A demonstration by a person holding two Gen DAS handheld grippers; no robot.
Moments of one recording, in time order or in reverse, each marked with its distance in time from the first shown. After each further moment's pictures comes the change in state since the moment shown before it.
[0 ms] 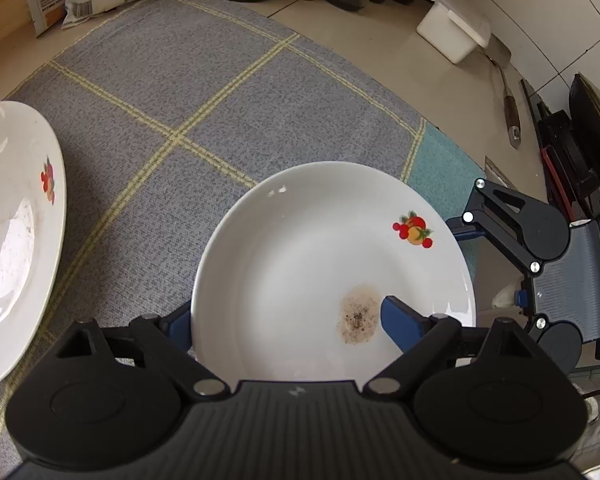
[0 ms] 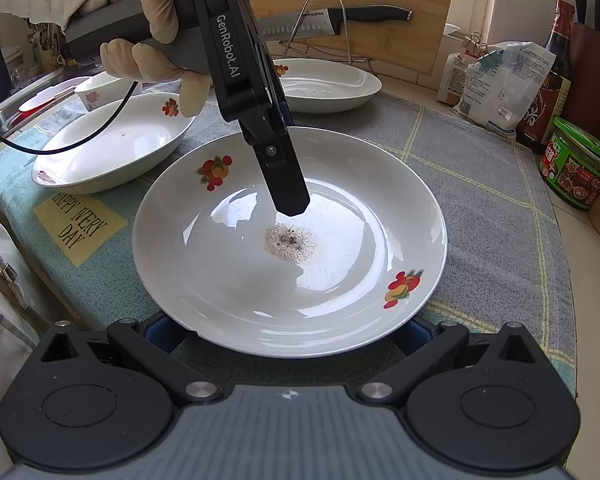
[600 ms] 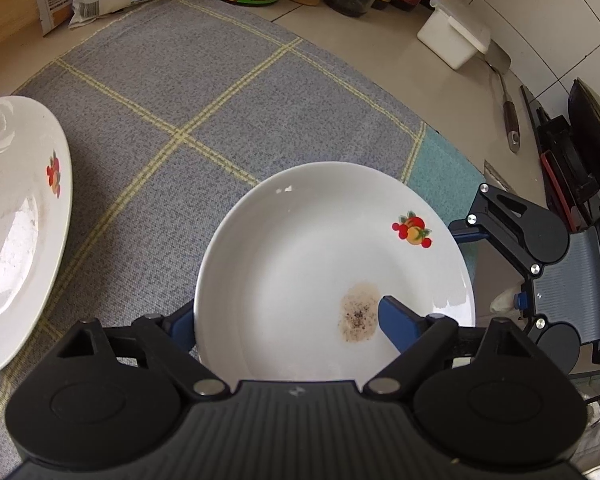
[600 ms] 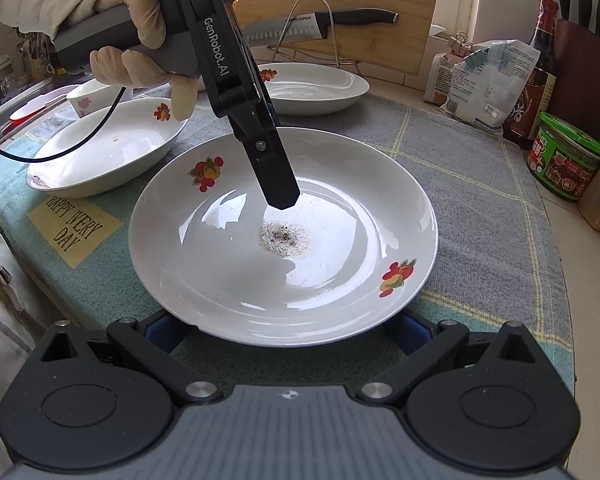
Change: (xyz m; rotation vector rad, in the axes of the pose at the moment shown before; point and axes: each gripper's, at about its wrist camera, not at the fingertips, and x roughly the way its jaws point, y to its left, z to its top) left arm -0.004 0.002 -0.004 -0.011 -0.021 -0.002; right arm -0.002 0.001 -0.007 0.021 -0.026 -0.026
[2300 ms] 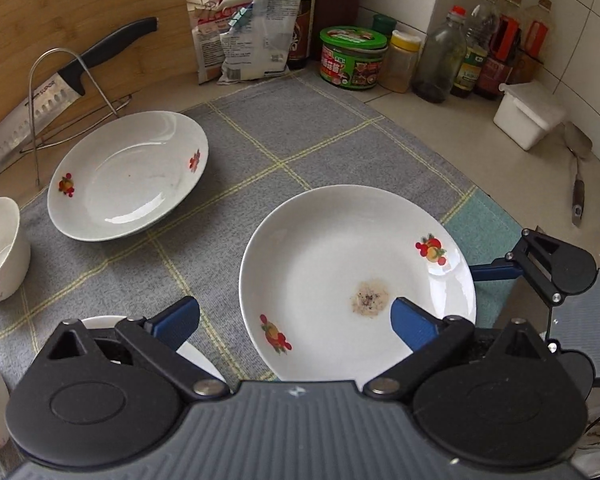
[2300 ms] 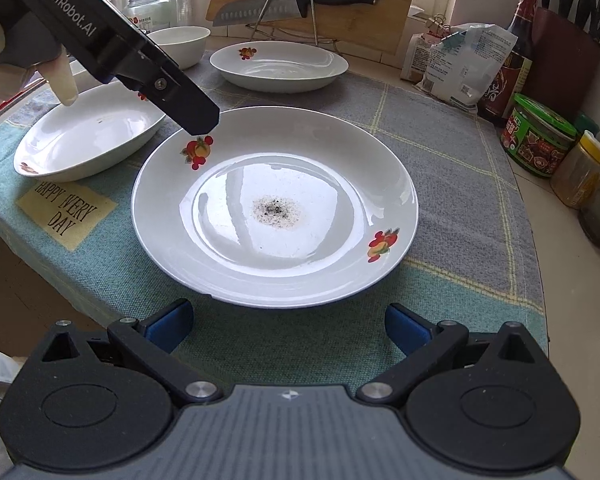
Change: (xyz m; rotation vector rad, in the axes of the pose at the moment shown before) left arm -0.055 -0.063 -0.066 -0.191 -0.293 0.387; right arm -0.007 0.013 0.003 0.036 0.084 -0.095
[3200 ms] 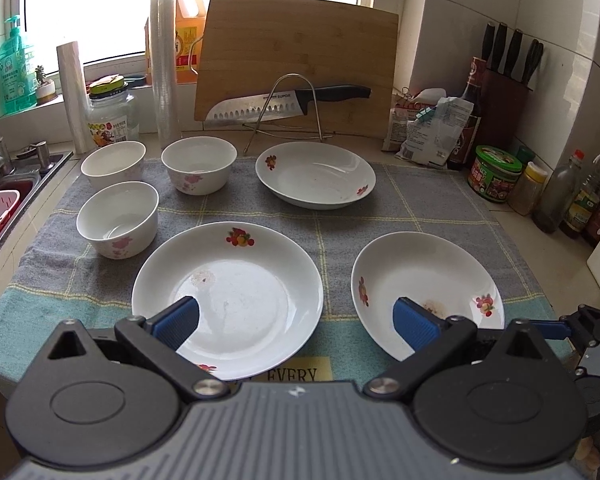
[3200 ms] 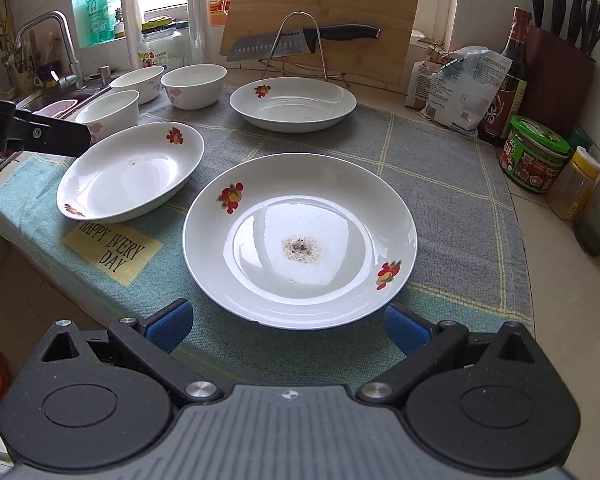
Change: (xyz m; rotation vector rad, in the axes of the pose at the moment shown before) left arm -0.107 -0.036 -0.099 -0.518 -0.286 0.410; right arm -0.044 0.005 0.009 0.030 -0.043 0.052
